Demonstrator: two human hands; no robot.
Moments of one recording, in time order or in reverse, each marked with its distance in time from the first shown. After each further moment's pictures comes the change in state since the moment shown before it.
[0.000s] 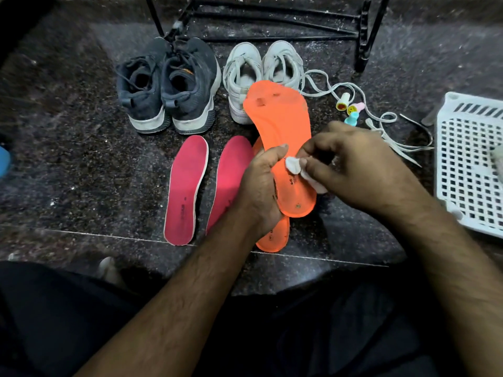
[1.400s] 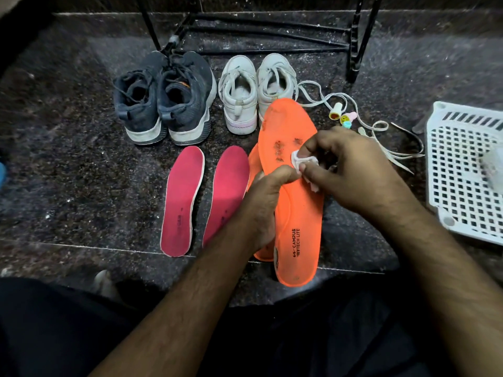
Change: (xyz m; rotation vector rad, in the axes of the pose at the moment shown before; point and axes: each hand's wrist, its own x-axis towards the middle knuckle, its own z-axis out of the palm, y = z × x) left_hand 0.003 -0.011 -0.005 0.229 0.021 0.023; right_hand 0.005 0.006 0.001 0.120 0.093 0.093
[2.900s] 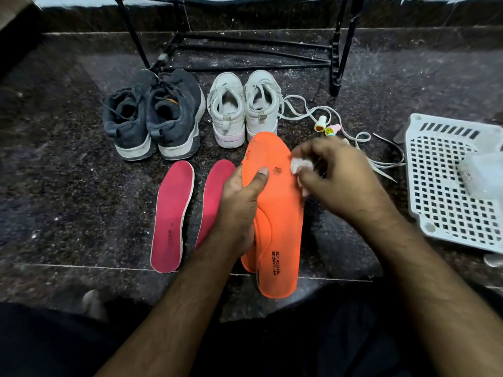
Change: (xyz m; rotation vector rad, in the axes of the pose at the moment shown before) left_hand 0.007 0.005 -0.008 -0.059 0.161 0.192; right_hand 0.004 0.007 0.000 -0.018 0.085 0.125
